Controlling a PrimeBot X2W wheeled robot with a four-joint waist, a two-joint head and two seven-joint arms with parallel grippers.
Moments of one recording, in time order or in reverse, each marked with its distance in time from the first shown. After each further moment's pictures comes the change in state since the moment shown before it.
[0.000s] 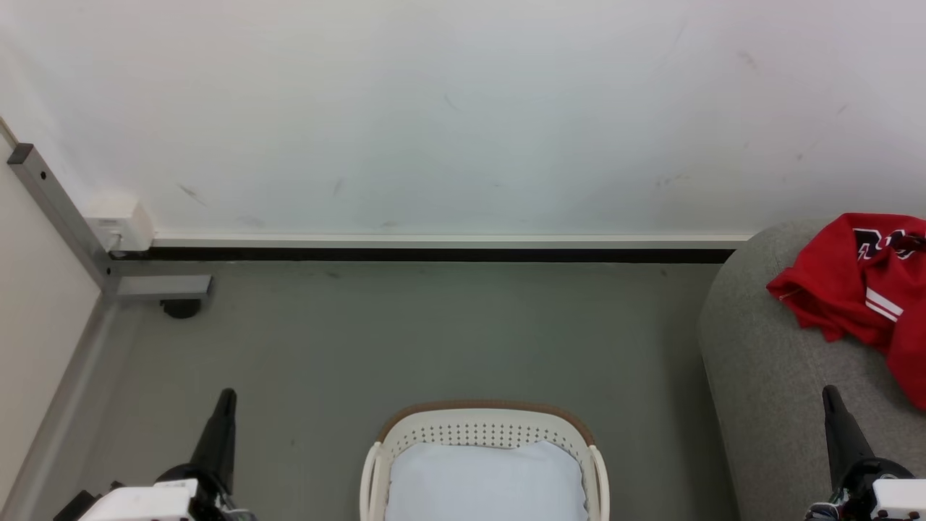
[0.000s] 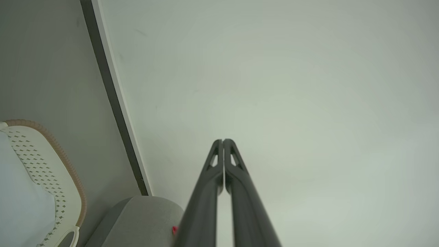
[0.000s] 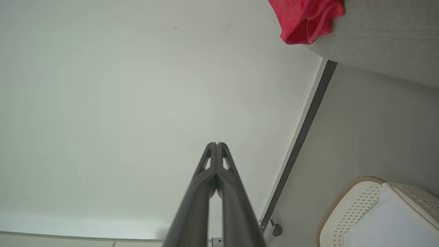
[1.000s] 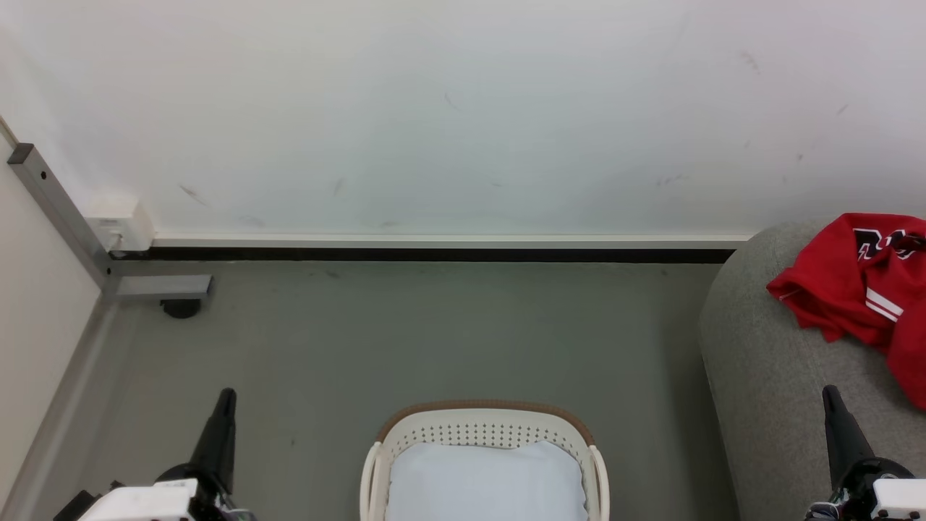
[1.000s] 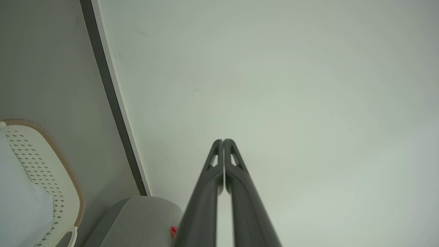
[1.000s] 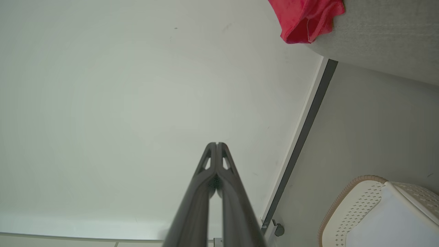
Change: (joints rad) left arm -0.001 0.000 0.001 -0.001 -0.008 0.000 0.001; right arm -0.001 0.001 -0.002 0.000 0.010 0.000 0.001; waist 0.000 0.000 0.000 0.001
